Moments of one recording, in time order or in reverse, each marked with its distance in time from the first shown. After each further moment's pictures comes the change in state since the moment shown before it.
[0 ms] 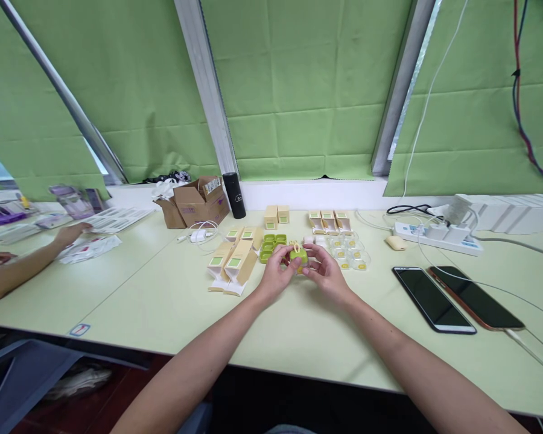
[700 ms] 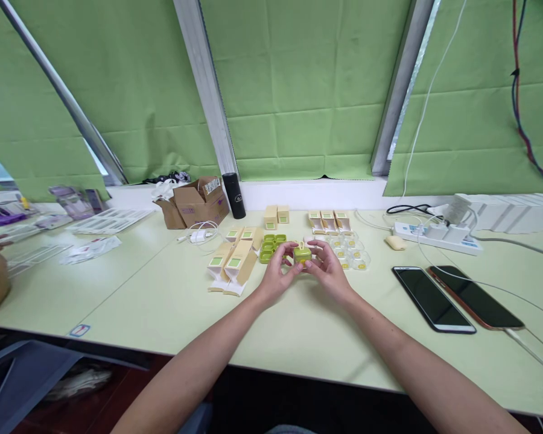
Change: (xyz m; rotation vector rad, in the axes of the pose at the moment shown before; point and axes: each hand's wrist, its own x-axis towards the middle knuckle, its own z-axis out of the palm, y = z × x) left_hand -0.007 0.007 -0.003 -0.063 -0.086 -0.016; right_hand 0.000 -0.009 0.003 0.041 0.044 -0.020
